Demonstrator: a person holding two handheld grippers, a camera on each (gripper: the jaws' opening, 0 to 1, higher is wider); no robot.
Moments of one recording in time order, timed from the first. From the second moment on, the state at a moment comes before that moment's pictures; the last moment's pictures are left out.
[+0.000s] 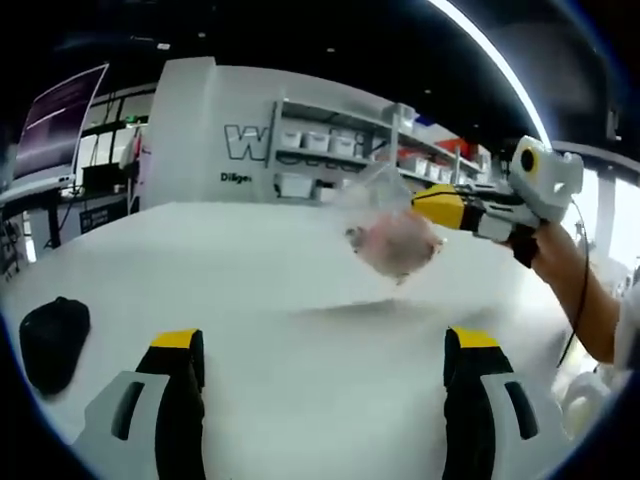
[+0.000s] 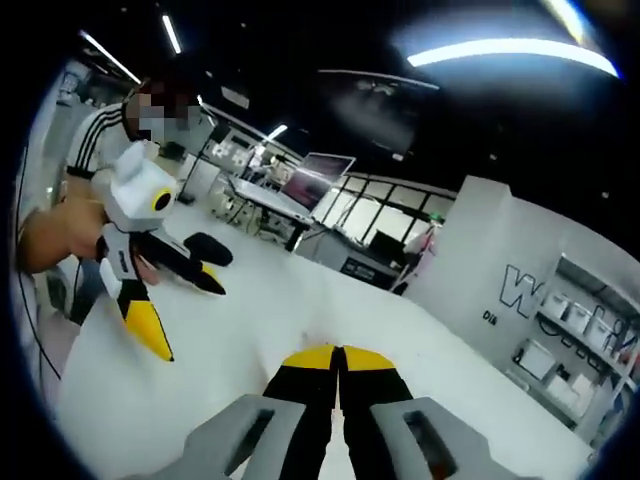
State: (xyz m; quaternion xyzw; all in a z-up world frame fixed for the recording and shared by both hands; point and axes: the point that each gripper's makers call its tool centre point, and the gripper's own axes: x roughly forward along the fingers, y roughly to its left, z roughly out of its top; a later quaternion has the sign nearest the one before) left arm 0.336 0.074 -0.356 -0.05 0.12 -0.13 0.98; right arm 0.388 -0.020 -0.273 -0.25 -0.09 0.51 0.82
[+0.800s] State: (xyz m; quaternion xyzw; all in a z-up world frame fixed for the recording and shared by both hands) left arm 0.335 0.072 -0.356 -0.05 0.12 -0.13 0.98; right arm 0.347 -0.019 -0.288 -0.21 -0.08 0.54 0.81
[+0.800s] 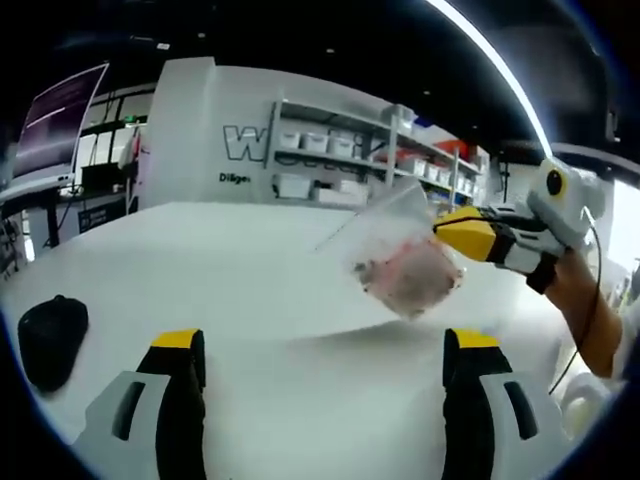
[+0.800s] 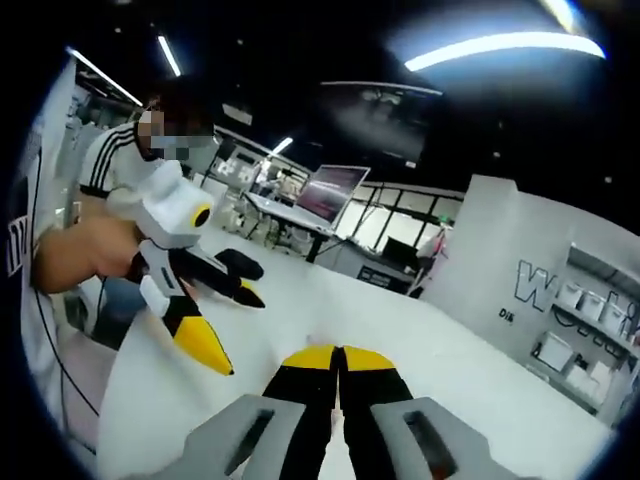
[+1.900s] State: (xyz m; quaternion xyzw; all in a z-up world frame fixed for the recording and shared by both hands) left arm 0.290 0.027 -0.329 -0.20 0.08 -0.23 0.95; right arm 0.305 -0.056 -0.316 -0.13 -0.07 0.56 0.82
